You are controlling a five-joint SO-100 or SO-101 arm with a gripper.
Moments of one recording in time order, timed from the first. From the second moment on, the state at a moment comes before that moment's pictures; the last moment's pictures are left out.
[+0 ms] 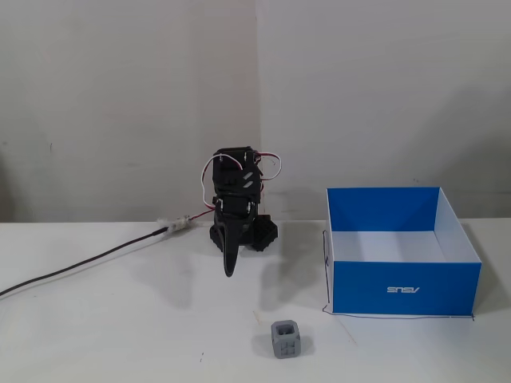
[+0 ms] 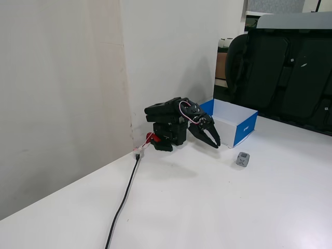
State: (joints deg) arm -2.2 187.5 173.9 67.1 -12.1
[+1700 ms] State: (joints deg) arm -18.0 83.3 118.7 56.6 3.3
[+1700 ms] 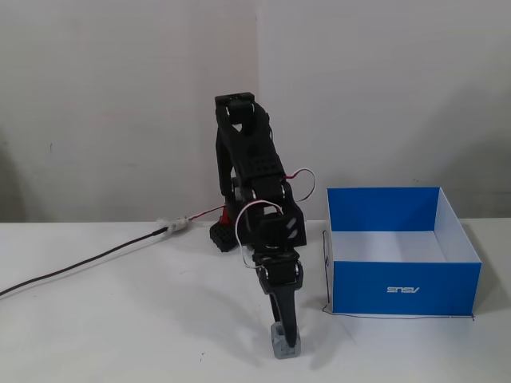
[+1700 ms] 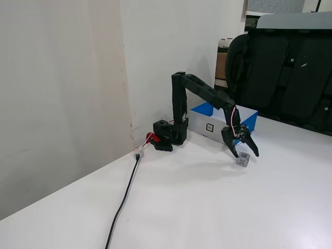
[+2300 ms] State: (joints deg) arm -17.8 93.5 115.1 70.0 3.3
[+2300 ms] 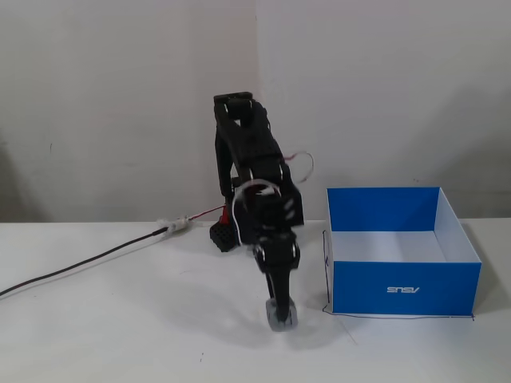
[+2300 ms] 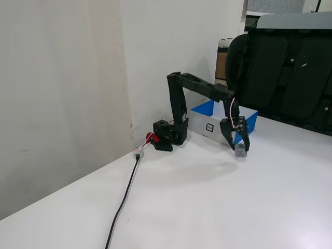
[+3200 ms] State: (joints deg) arm -64.0 147.6 124.5 79.3 7.9
